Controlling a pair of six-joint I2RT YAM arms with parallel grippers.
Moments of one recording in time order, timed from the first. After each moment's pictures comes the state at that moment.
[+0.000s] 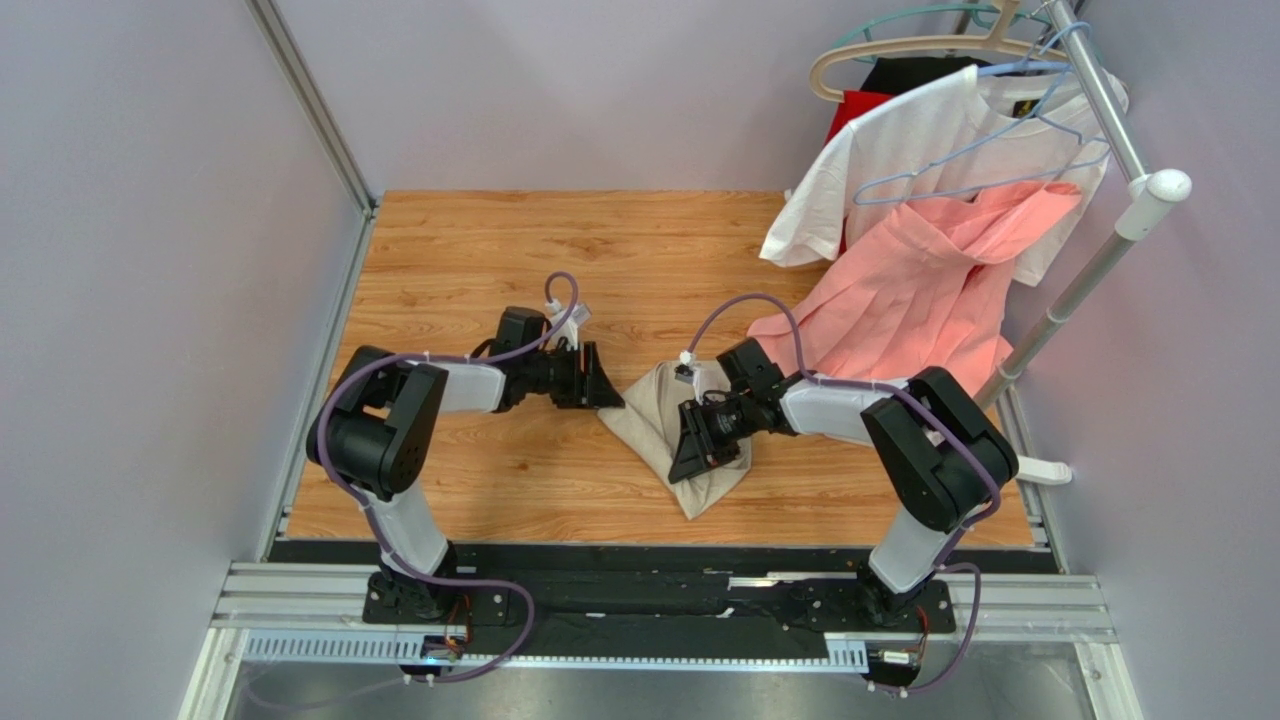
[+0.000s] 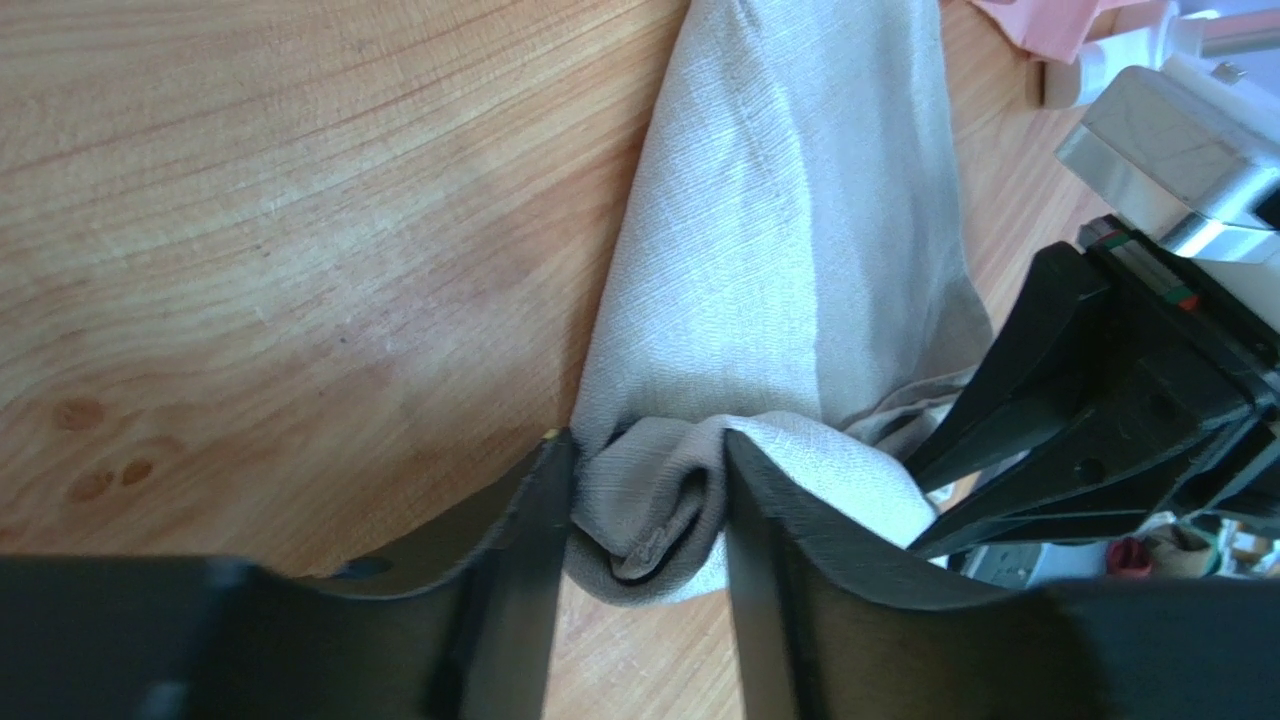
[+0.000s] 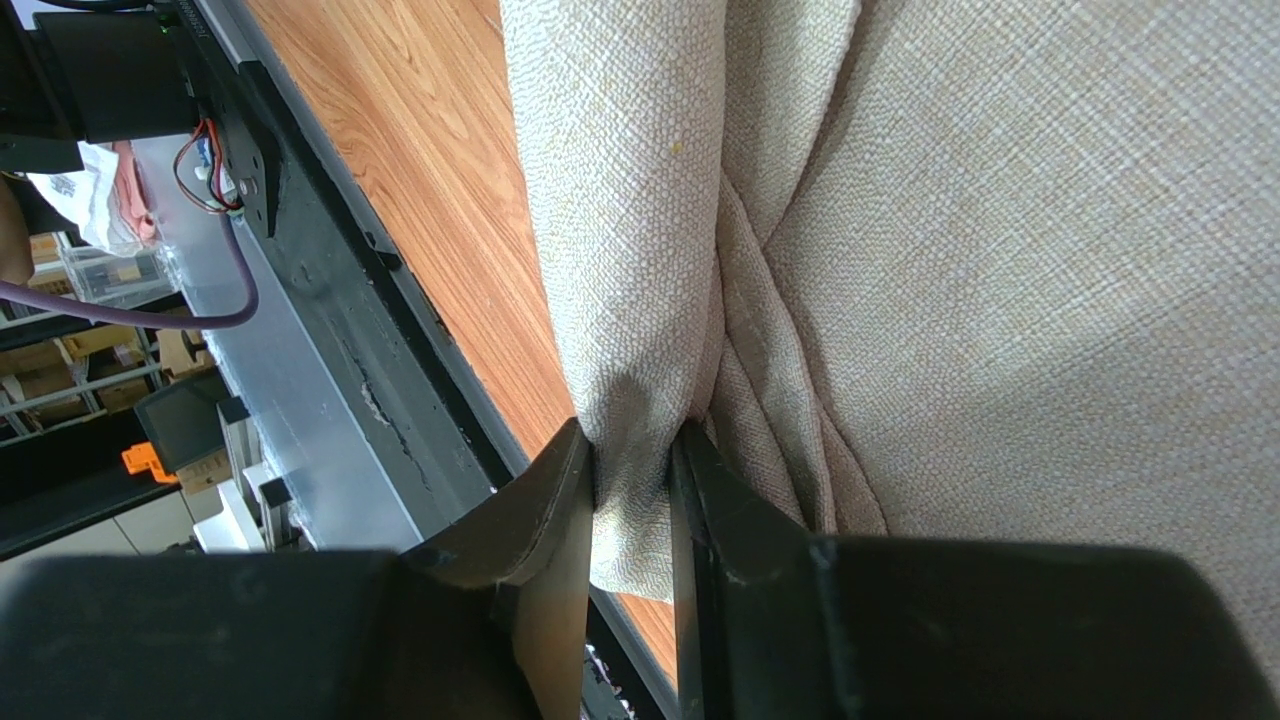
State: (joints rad) left arm -0.34 1.76 0.76 0.21 0.69 -0.41; right arm 0.59 1.70 0.78 -0.15 -0.76 0.32
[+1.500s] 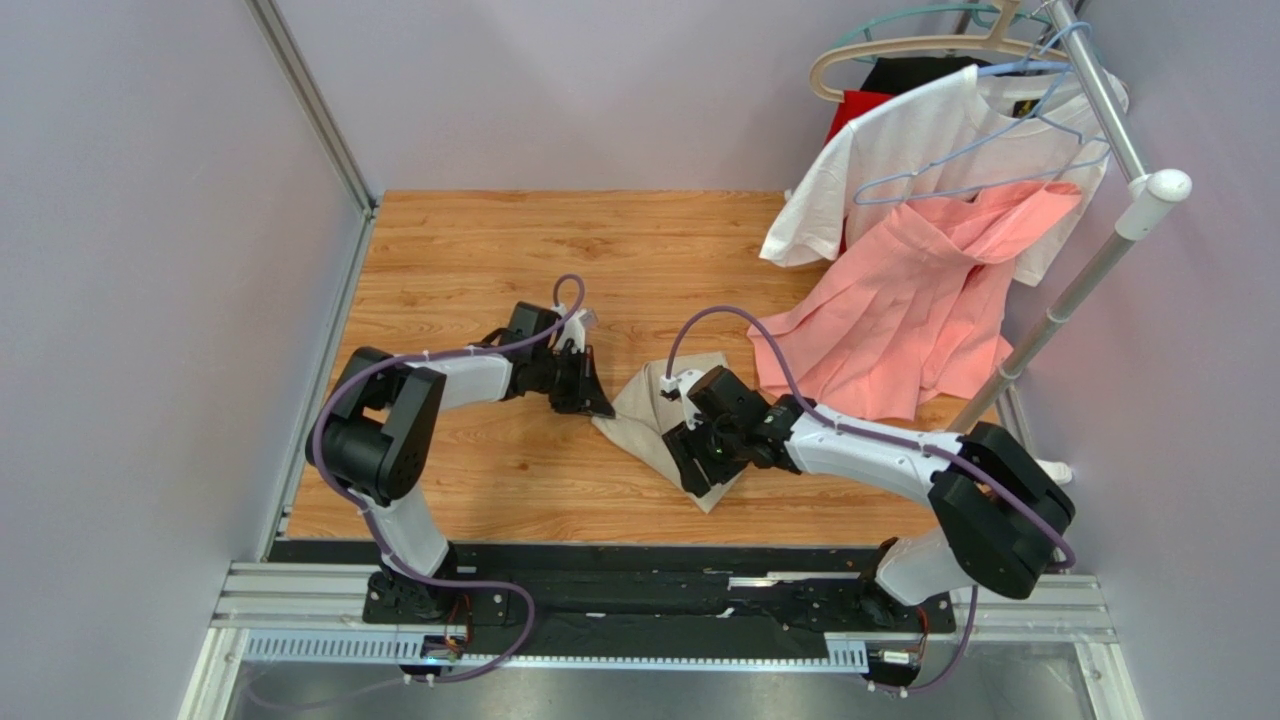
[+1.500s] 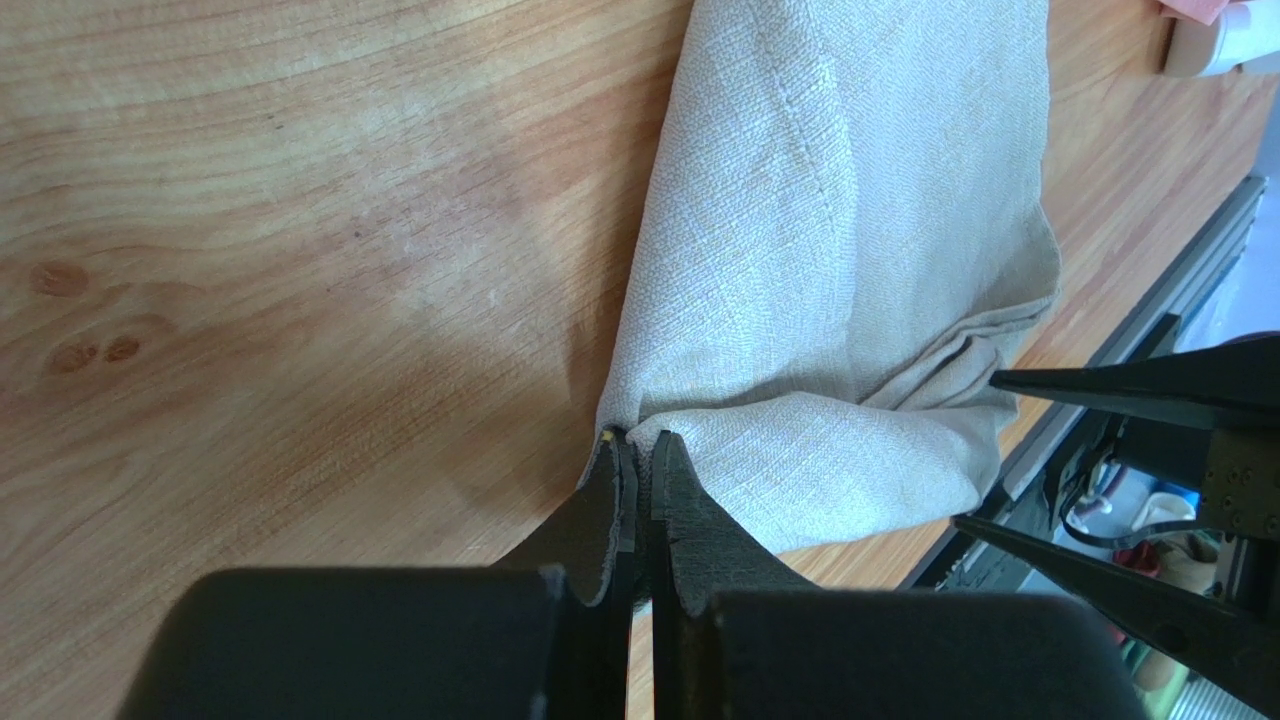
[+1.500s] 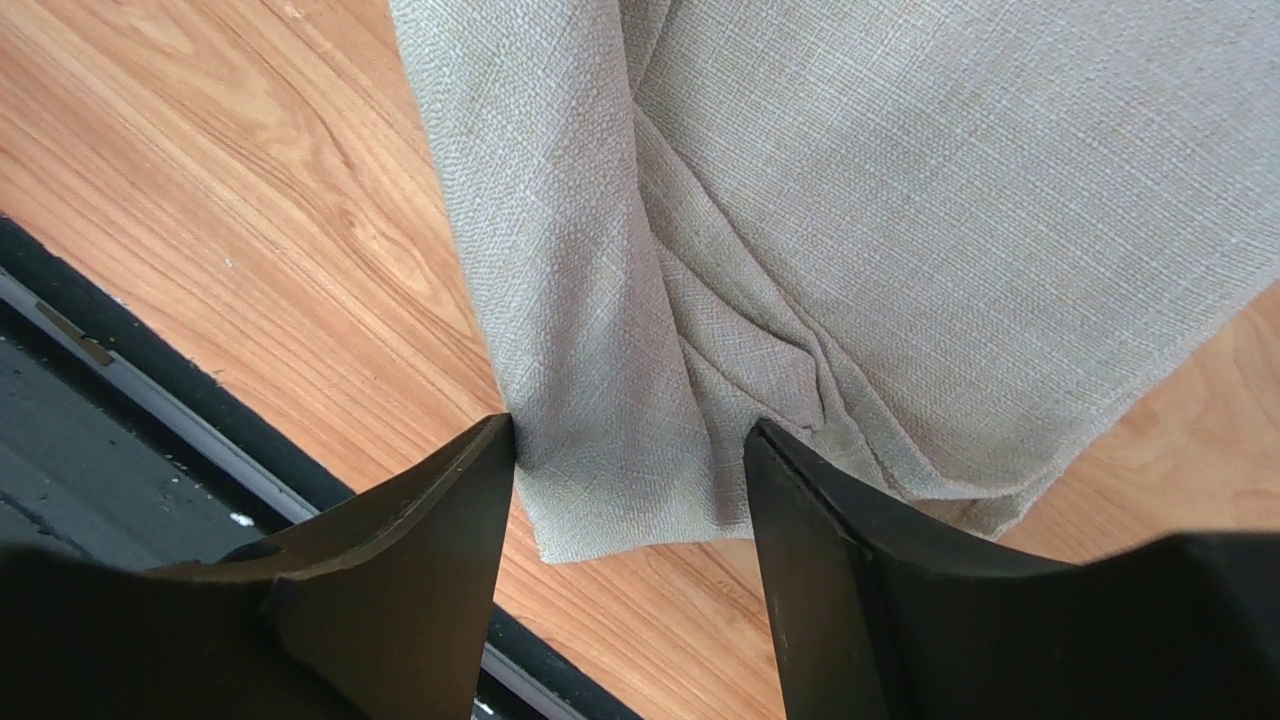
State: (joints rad) left arm -0.38 1.74 0.85 -0.07 0.59 -0.39; right arm 0.85 1.43 0.77 -0.38 -0.09 0.22
